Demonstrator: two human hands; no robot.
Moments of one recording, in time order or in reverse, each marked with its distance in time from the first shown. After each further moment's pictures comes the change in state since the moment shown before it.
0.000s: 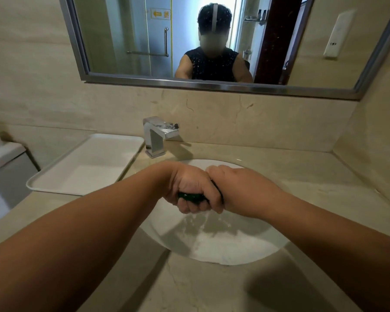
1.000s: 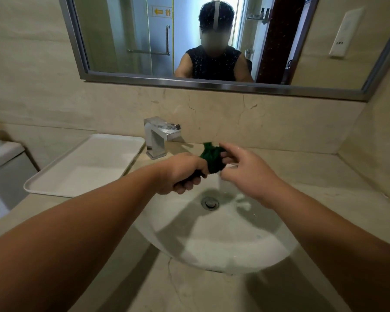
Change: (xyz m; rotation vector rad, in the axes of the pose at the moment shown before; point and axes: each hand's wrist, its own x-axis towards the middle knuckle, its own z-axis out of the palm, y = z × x) left_hand 0.007 -0.017 -0.028 -0.285 0.680 0.210; right_hand 0.022 0.017 -0.004 0.934 0.192 0.342
